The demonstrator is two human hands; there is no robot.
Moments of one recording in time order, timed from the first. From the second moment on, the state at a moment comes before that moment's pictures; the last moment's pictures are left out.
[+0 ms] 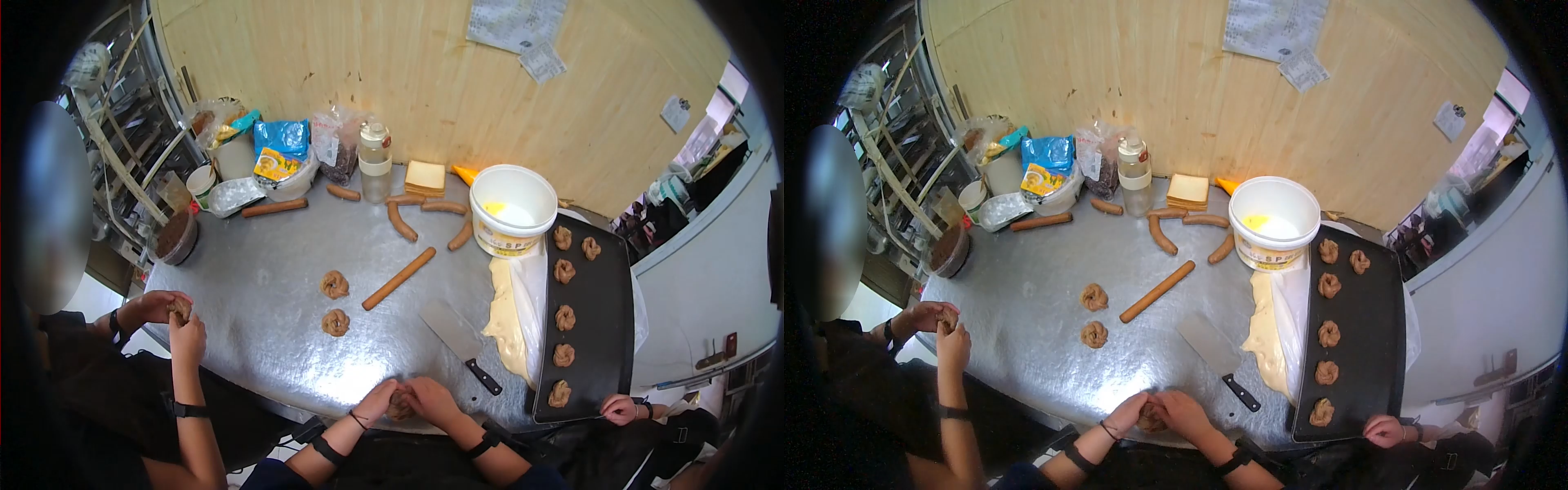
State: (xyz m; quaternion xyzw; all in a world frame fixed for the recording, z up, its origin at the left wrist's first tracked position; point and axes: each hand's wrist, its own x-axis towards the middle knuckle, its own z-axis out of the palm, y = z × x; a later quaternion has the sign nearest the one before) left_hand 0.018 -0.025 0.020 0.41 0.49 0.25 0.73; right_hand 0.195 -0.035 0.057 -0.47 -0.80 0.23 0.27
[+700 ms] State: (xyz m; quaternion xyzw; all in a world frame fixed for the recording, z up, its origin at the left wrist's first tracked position) left_hand 0.007 -0.029 0.041 0.22 0.39 0.35 0.82; right_hand 0.194 -0.040 0.069 -0.51 -0.59 0.47 0.41
